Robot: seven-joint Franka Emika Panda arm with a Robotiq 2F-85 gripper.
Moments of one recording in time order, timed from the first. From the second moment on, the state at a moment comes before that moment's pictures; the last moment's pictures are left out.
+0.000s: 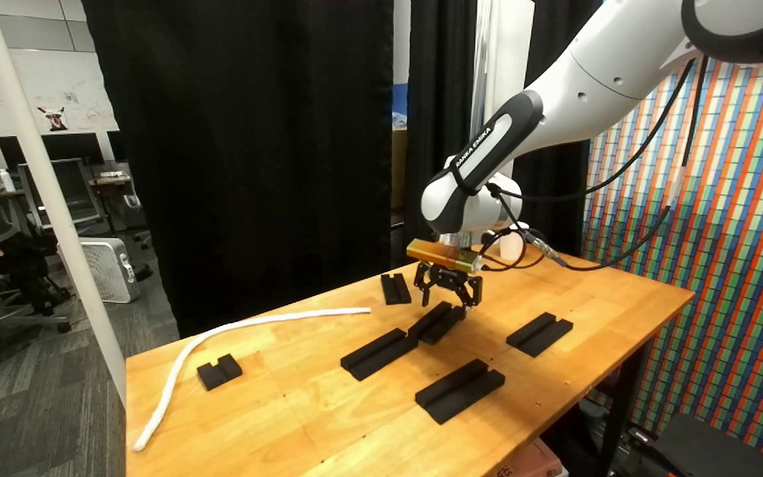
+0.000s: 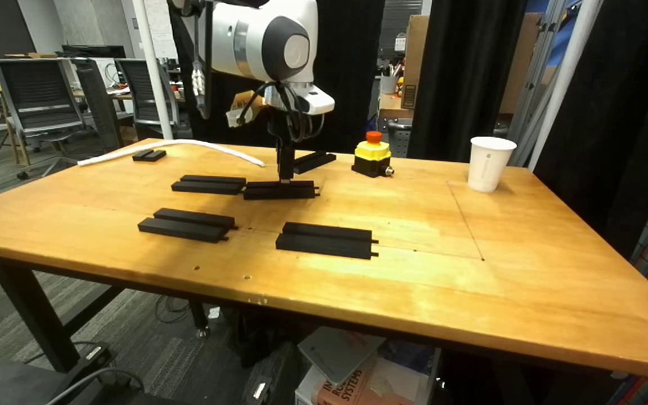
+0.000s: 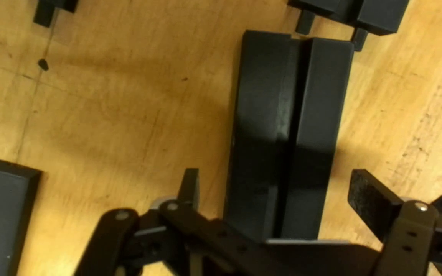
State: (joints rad) arm 0.03 0.33 -0.06 -2.10 0.19 2.45 0.99
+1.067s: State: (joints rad) arm 0.12 0.38 -0.08 -2.08 0.01 2.51 1.23
